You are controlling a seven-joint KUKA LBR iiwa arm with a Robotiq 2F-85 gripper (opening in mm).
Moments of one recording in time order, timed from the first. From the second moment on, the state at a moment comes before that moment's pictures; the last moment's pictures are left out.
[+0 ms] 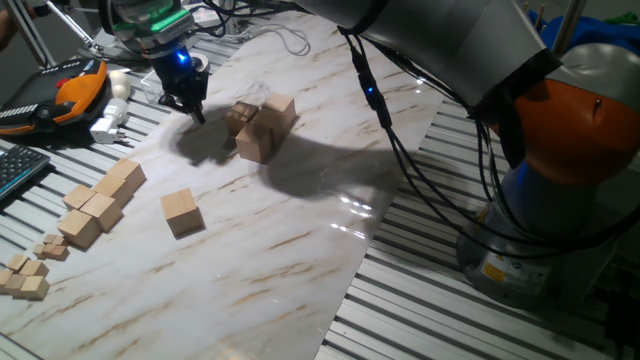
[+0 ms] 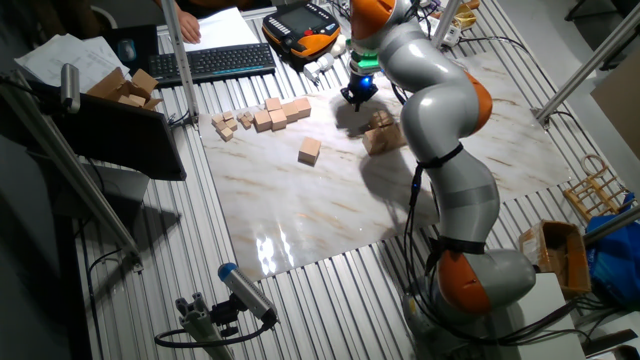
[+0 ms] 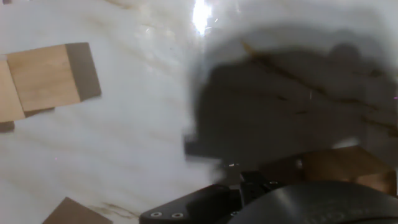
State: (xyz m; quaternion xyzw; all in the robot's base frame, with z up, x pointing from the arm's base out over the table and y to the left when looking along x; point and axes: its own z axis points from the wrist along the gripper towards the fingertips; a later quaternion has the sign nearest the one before) arm 0.692 0.007 0.103 -0.03 -0.99 -0.01 0.10
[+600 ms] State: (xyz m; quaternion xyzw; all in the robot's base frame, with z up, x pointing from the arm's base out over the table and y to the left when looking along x) arm 0.692 0.007 0.103 0.04 -1.00 0.00 0.09
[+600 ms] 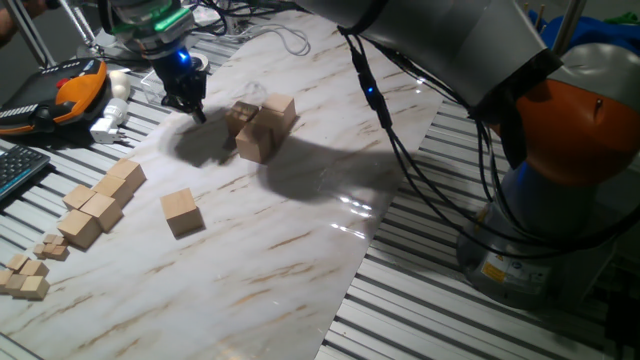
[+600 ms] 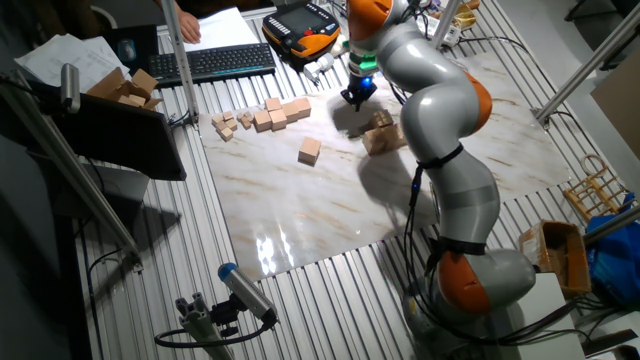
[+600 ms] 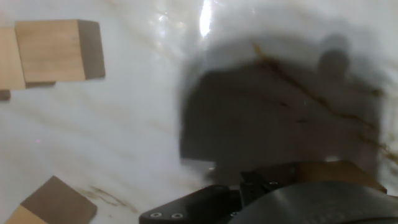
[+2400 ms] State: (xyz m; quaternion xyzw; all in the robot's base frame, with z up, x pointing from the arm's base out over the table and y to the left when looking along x) arm 0.686 0.111 0.108 -0.03 -0.99 -0.06 0.10
